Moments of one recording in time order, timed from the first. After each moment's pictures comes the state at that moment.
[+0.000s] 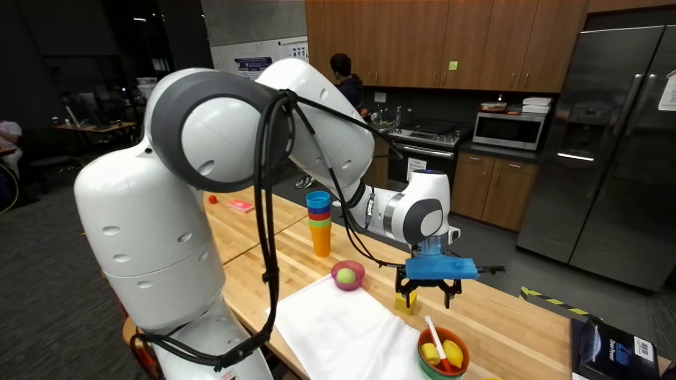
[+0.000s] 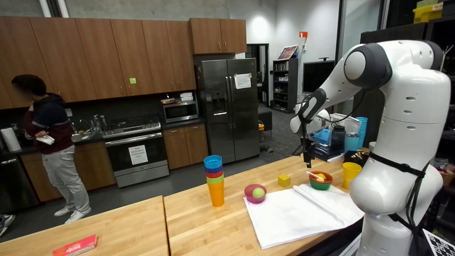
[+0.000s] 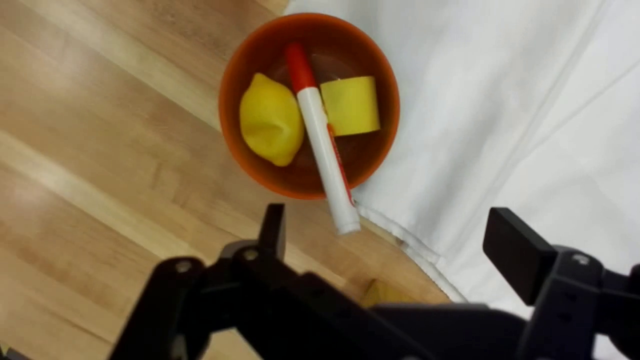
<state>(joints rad) -0.28 -0.04 -0.20 -2.43 -0.23 2.36 -0.71</state>
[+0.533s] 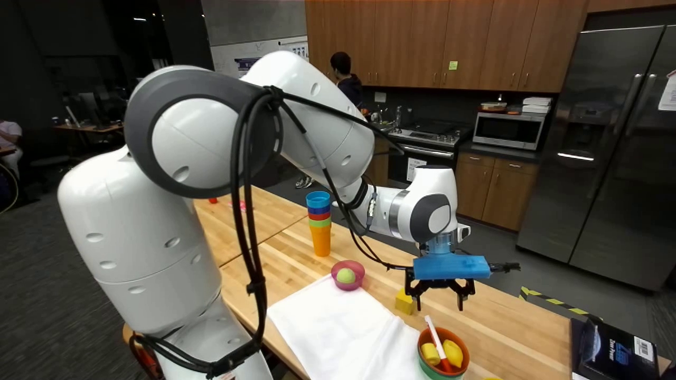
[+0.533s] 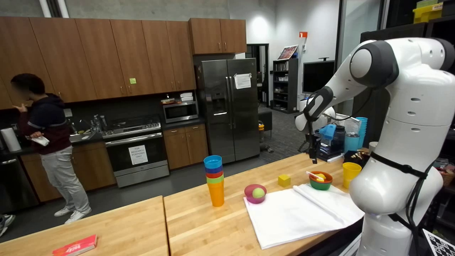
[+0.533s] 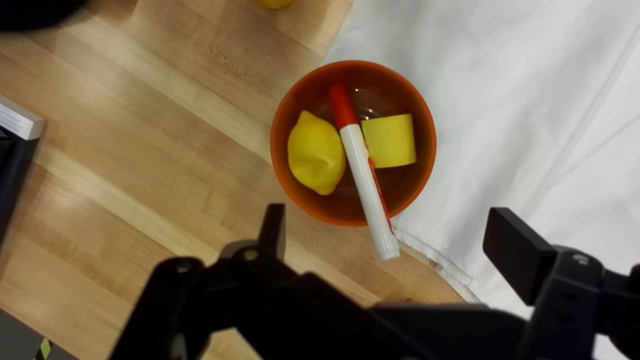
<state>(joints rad) -0.29 -0.08 -0.24 -2.44 -0.32 2.34 -0.67</state>
